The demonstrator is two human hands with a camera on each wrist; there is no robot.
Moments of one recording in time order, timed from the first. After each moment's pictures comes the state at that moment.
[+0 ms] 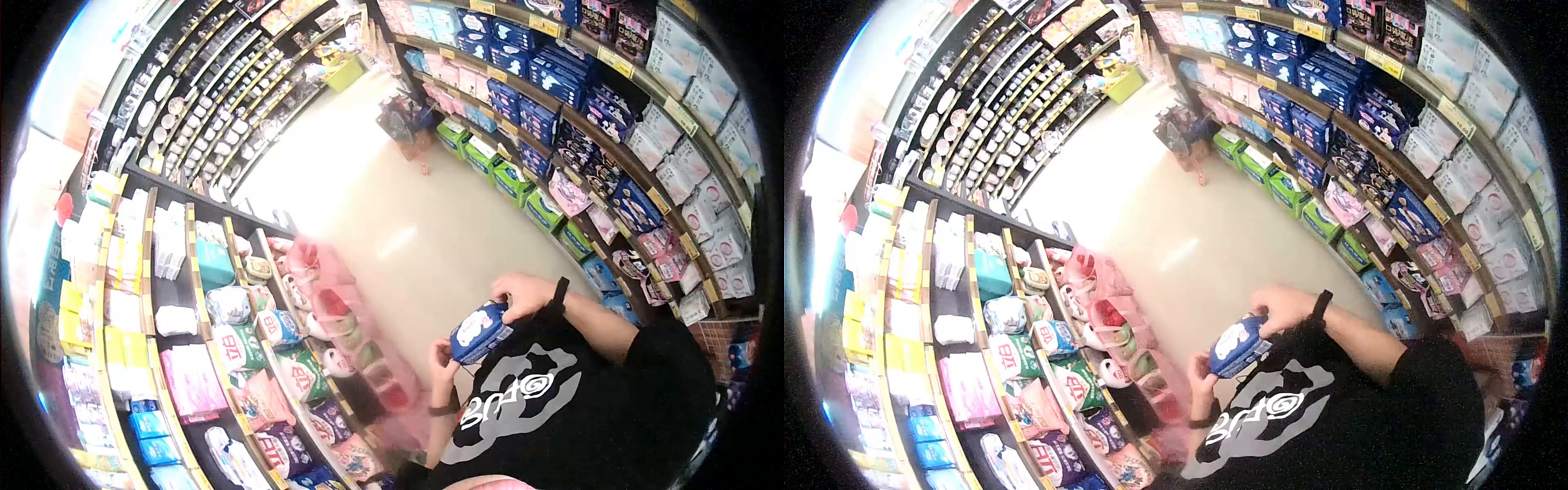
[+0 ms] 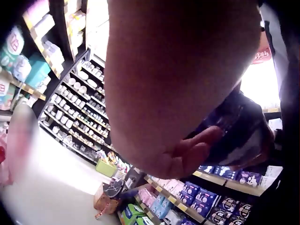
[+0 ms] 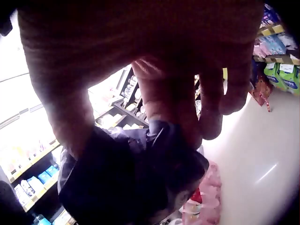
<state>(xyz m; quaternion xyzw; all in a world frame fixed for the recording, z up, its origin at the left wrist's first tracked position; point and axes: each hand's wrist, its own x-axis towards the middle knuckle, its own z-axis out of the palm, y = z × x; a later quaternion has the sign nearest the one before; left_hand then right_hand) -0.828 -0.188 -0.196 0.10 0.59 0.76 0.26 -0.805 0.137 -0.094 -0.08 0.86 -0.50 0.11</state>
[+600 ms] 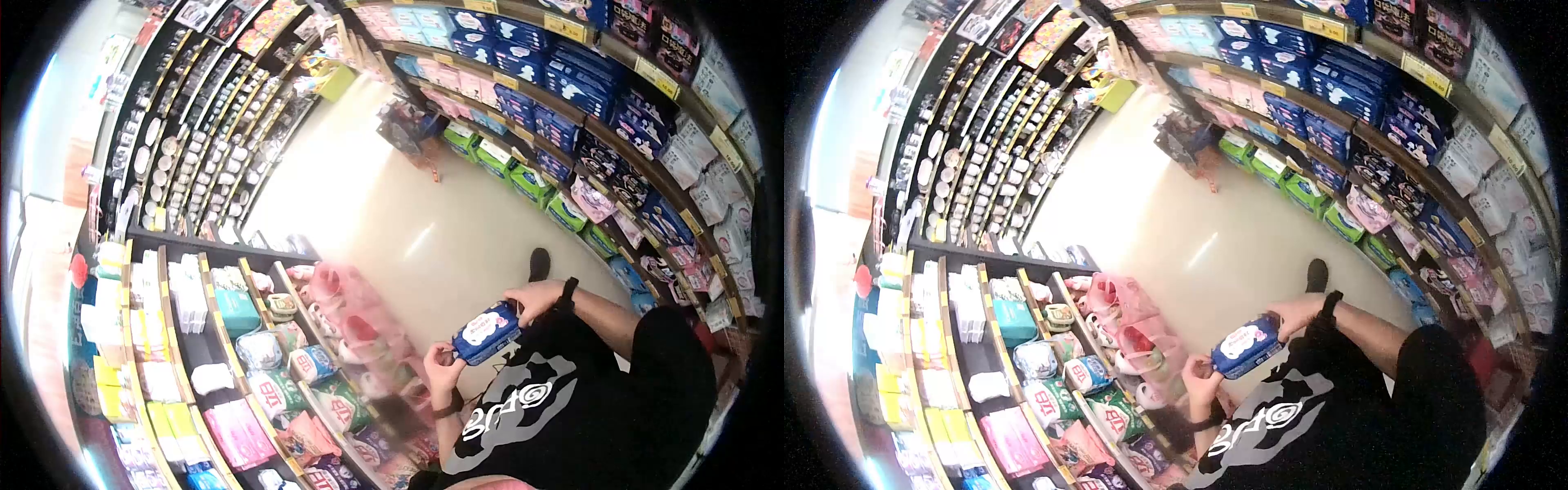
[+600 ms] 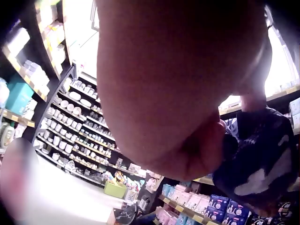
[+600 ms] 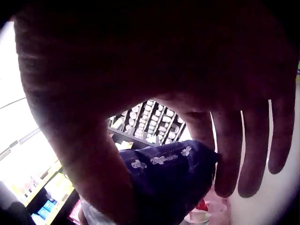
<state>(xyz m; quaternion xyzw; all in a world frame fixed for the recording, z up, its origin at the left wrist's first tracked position) -0.983 -0.114 -0.156 0.11 0.70 0.67 0.20 -0.915 0.216 -0.126 -0.01 0.78 -0.56 0.28</state>
